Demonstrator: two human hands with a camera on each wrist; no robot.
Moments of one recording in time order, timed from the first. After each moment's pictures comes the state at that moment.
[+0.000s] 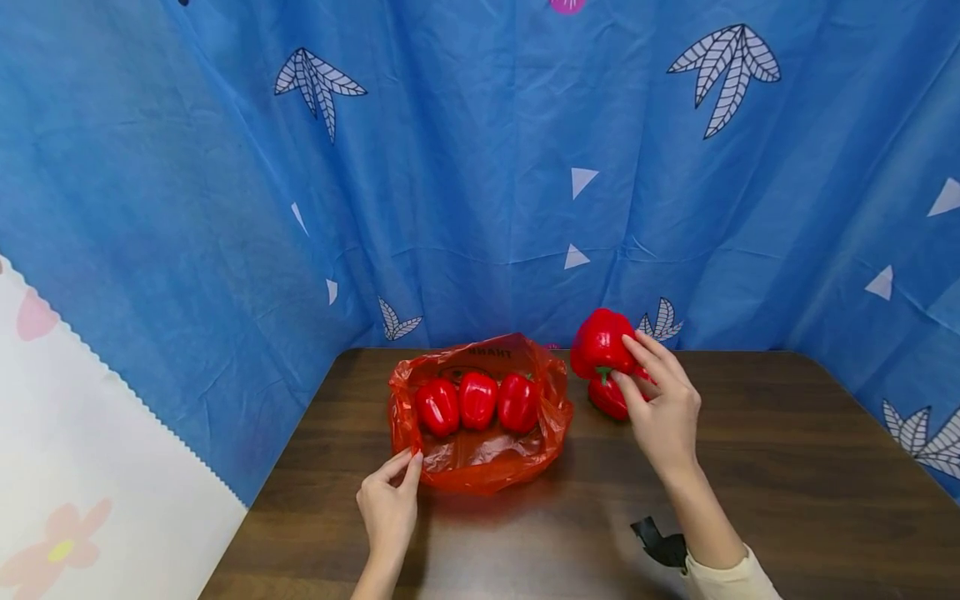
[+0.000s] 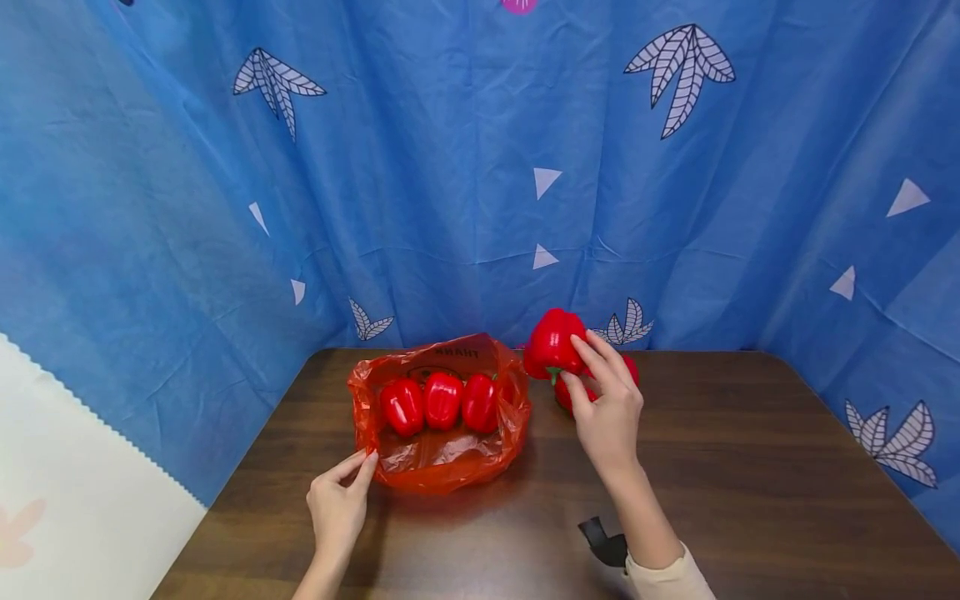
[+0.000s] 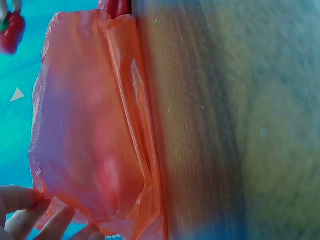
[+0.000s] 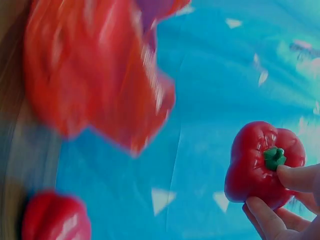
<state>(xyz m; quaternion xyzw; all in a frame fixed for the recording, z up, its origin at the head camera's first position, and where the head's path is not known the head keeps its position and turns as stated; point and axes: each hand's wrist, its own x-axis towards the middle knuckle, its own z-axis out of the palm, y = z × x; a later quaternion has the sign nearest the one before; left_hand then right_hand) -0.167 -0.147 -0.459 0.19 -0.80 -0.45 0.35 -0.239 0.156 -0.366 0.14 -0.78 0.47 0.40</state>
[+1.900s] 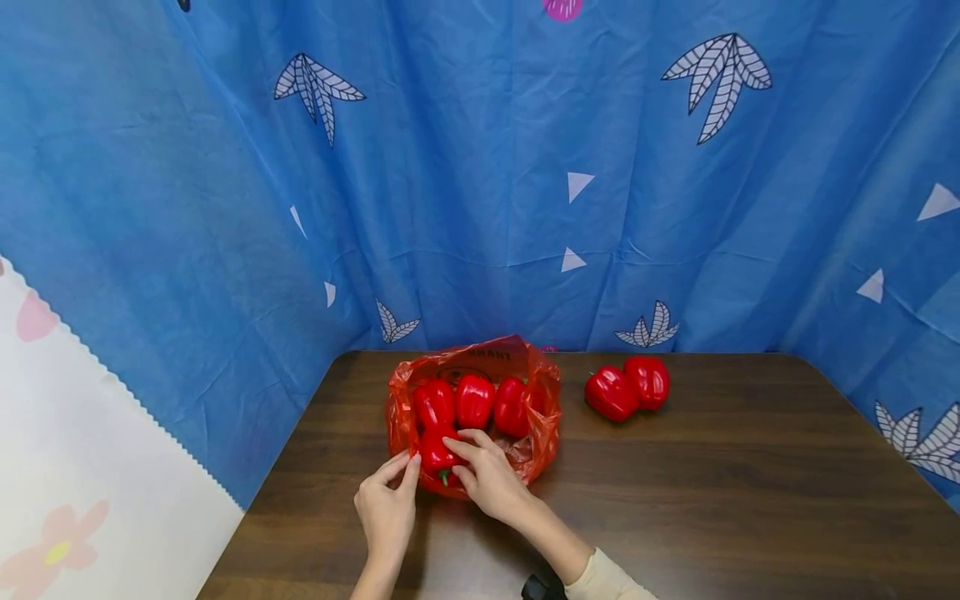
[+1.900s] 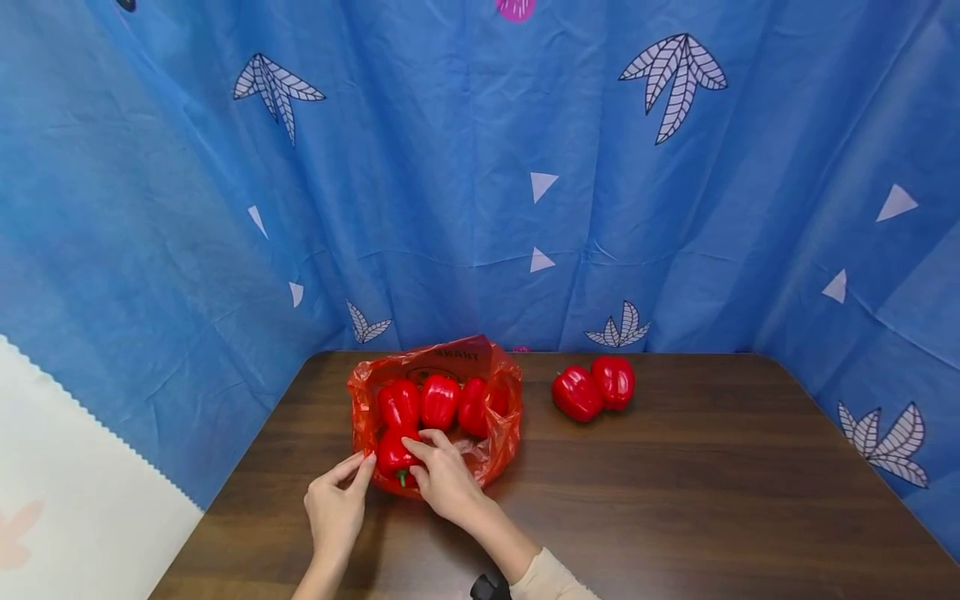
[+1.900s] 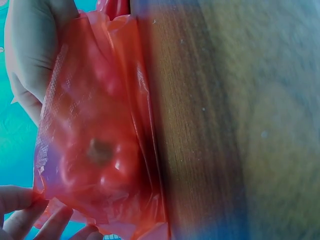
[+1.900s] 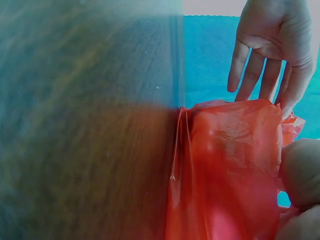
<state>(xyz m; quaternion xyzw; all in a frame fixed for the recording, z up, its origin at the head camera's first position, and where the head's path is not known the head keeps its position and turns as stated) -0.165 -0.145 -0.458 0.18 -0.80 -0.45 0.35 -0.225 0.001 -0.469 0.35 -0.86 0.34 0.13</state>
